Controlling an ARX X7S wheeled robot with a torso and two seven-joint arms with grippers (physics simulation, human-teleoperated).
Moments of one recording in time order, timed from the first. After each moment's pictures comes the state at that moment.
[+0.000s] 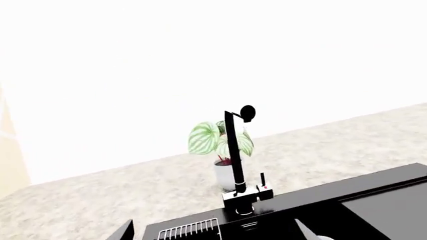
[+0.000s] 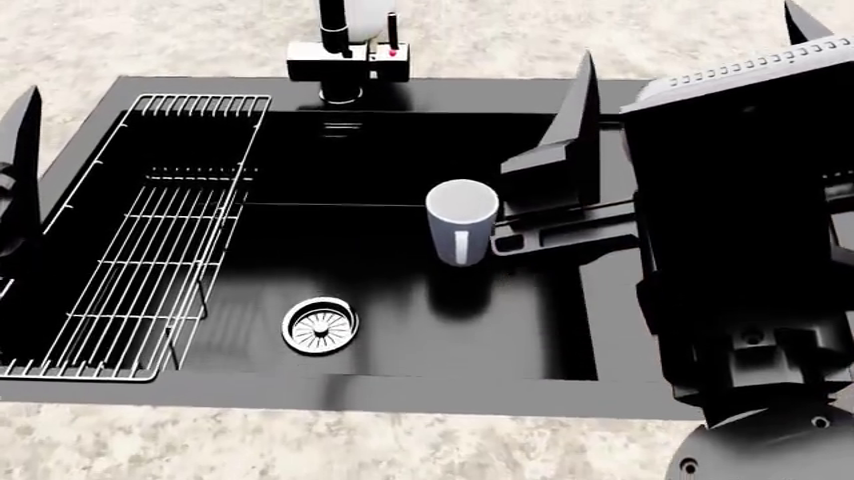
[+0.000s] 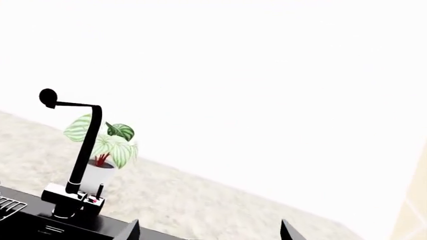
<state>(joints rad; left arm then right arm) -0.90 -0.40 -0.17 0.84 -0.72 -1.50 -0.20 0.97 0.39 -0.12 -0.95 0.40 1.55 0.28</state>
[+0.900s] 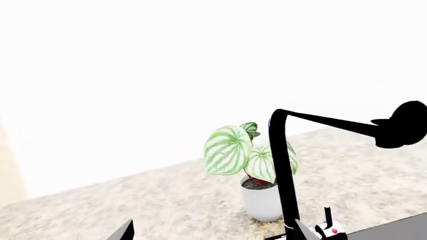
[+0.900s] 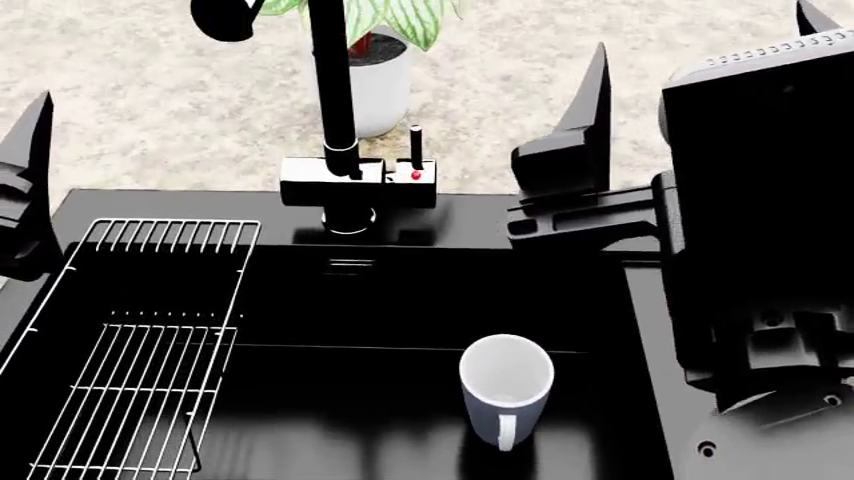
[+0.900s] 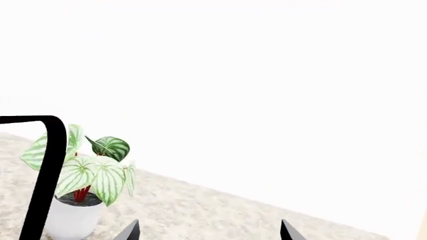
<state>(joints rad) -0.92 -0.43 -0.12 0.81 -0.79 -1.48 -0.28 0.96 0.40 -0.06 -0.89 0.52 1.48 0.35</state>
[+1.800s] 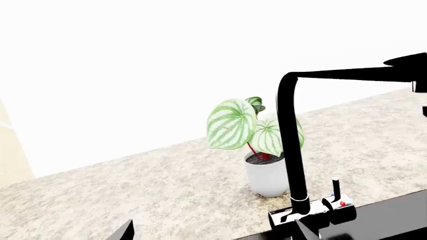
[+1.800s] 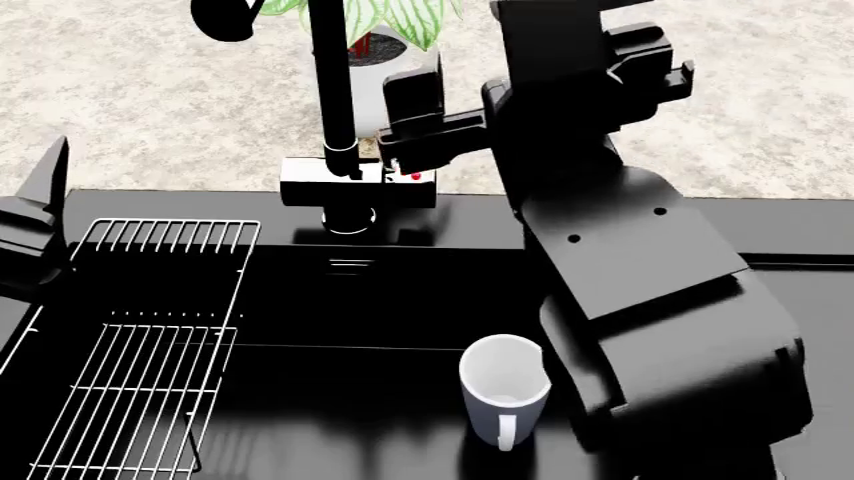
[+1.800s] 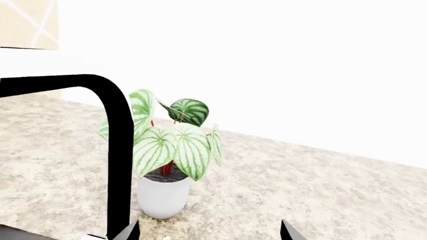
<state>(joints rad) -0.81 -0.50 -0.04 0.73 -0.74 -1.33 -0.28 1.09 0.19 -0.30 0.00 0.39 0.93 0.14</state>
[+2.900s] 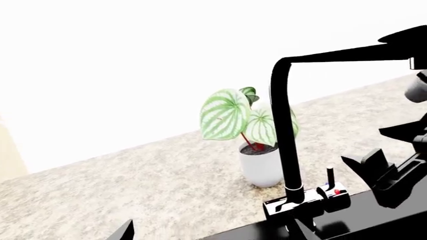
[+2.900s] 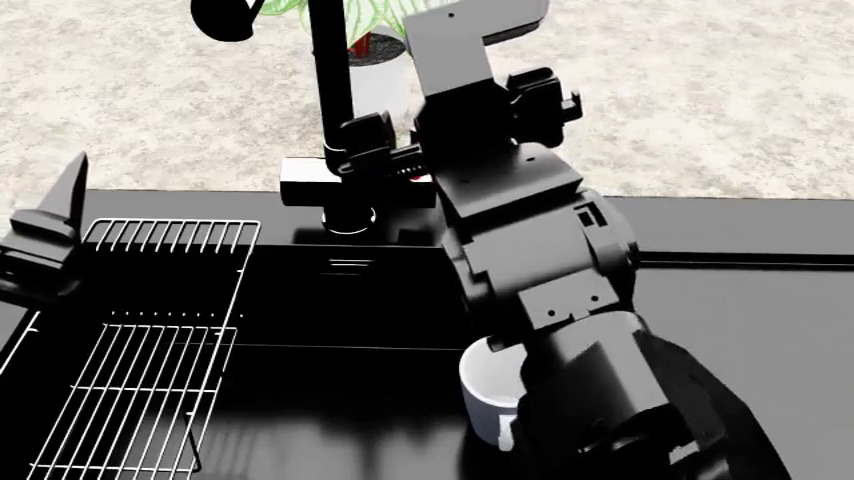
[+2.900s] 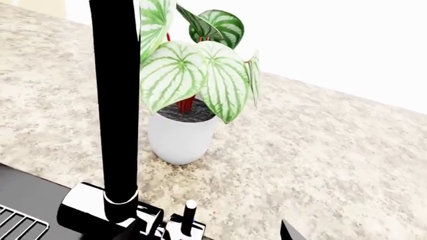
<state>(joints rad) -0.80 -0.52 0.00 0.70 -0.75 -1.30 -0.28 1.43 0.00 -0.84 1.10 0.67 0.38 0.06</state>
